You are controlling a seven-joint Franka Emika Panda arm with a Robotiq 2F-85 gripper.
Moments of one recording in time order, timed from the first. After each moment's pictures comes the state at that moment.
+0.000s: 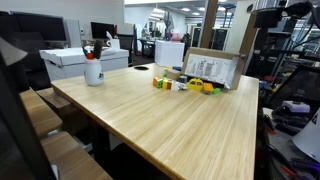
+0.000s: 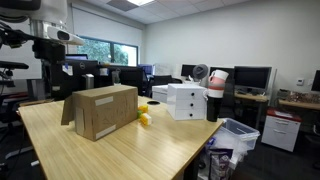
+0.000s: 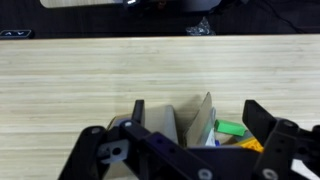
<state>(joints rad) -0.10 -0.83 -0.11 -2.78 -0.11 1.88 -0.03</state>
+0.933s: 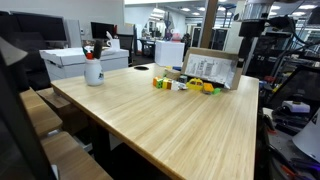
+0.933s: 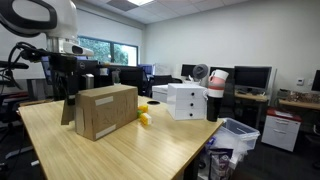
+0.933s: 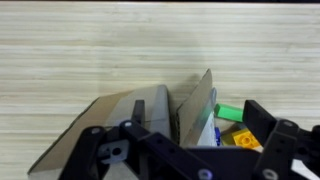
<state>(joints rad) -0.07 -0.67 -0.09 -2.78 -0.08 2.08 -0.03</state>
